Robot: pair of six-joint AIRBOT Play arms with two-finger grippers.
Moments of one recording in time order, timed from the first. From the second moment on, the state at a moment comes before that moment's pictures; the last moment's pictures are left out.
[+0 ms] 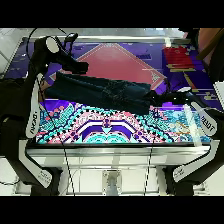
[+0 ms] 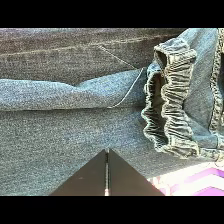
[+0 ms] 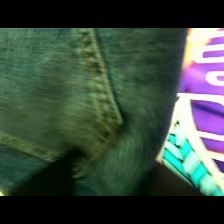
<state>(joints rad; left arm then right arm) -0.19 -1.82 2.06 1.25 -1.37 -1.45 -0.16 -1.76 1.17 -0.54 1.08 1.07</state>
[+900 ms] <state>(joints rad) -0.57 -1.89 2.00 1.25 -1.34 -1.44 -0.52 -1.30 1.36 -0.74 1.66 1.25</state>
